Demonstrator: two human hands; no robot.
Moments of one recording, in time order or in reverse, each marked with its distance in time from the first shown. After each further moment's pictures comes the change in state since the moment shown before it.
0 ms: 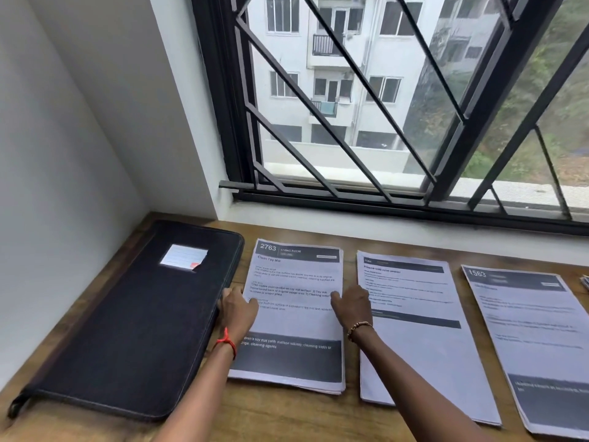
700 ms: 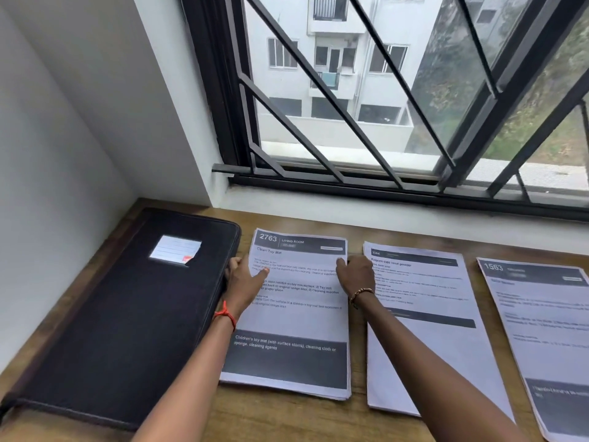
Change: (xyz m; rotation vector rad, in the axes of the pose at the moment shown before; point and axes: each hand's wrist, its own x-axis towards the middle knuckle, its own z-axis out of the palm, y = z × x) left_hand 0.046 0.017 0.009 -0.039 -0.141 0.094; right_hand 0.059 -0.018 0.005 0.079 0.018 0.043
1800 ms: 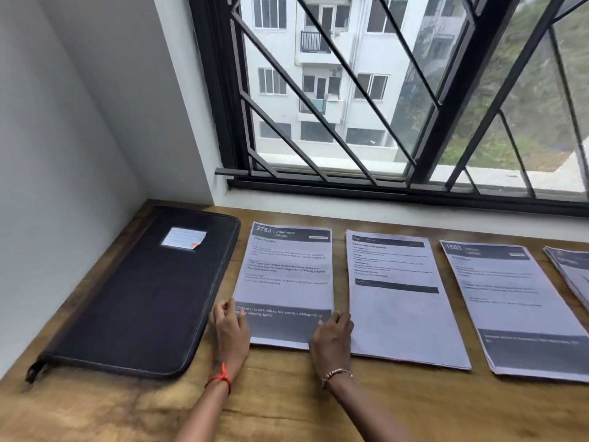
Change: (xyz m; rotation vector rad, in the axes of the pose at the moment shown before) left_hand -0.138 -0.061 0.014 0.111 0.330 0.120; right_hand -0.186 0.056 0.014 -0.247 0.101 -0.234
